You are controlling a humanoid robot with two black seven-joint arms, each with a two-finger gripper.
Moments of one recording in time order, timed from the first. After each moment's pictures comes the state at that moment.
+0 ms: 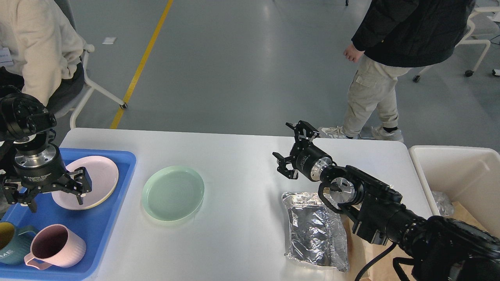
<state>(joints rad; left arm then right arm) -1.57 0.36 1.49 -0.76 -0.14 -0.96 0.20 0.79 0.06 0.49 0.38 -0.02 0.29 0.13</state>
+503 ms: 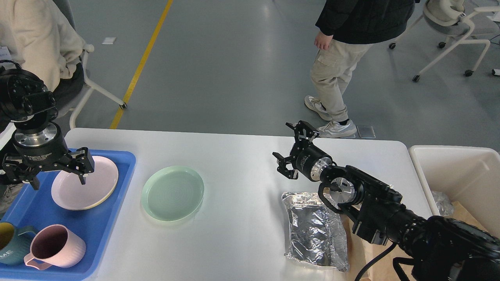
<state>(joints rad) -1.68 0.36 1.48 -0.78 -0.10 -0.96 0.19 0.79 0.06 0.49 0.38 -0.02 0.29 0.13</state>
